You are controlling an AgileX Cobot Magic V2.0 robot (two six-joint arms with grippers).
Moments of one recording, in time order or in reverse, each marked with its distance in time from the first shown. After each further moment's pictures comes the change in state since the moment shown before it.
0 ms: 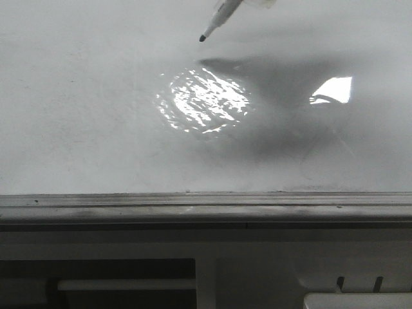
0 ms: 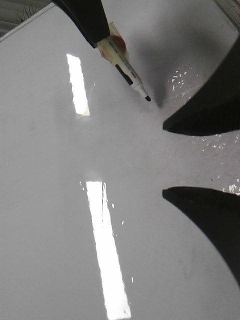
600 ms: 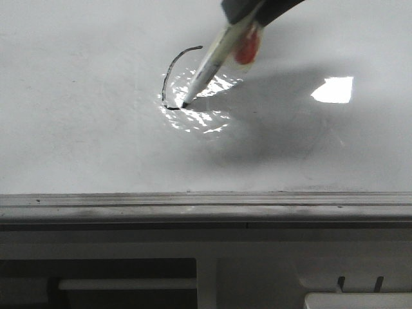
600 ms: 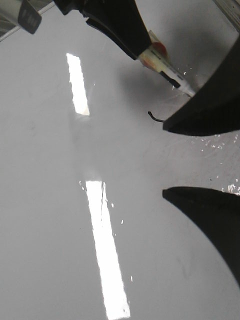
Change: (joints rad) left arm 0.000 0.000 0.000 0.000 0.000 0.000; right arm 0.010 0.110 -0.032 0.020 0.096 0.017
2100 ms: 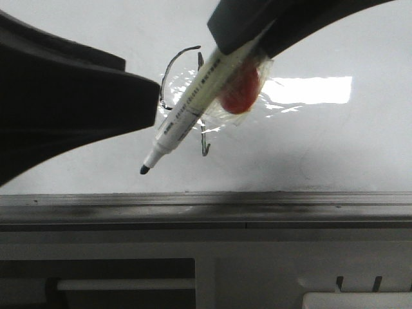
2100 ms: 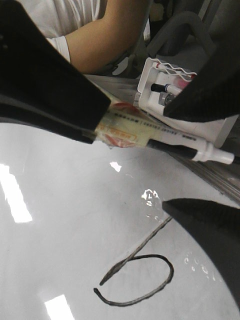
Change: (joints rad) left arm -0.366 0.497 -0.018 0.134 -0.260 0.000; right arm 0.172 -0.129 0.136 0.114 0.052 0.023
